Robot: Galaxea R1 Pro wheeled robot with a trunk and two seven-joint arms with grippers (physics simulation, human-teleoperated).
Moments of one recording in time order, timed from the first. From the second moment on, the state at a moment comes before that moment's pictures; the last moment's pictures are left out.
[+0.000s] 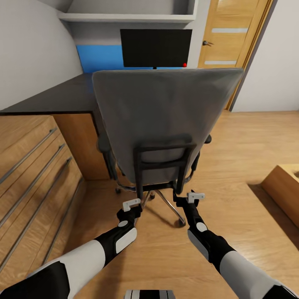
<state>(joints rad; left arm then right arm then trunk) -0.85 -0.13 -1.05 -0.41 1.14 -0.24 0.50 -0.72 -0.05 0.57 -0.60 -0.45 -0.45 -0.22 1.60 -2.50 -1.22</state>
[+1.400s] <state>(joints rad) -0.85 -0.13 -1.11 -0.41 1.14 -0.24 0.49 -0.72 -0.05 0.57 -0.60 -0.45 -0.45 -0.23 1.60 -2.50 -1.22</state>
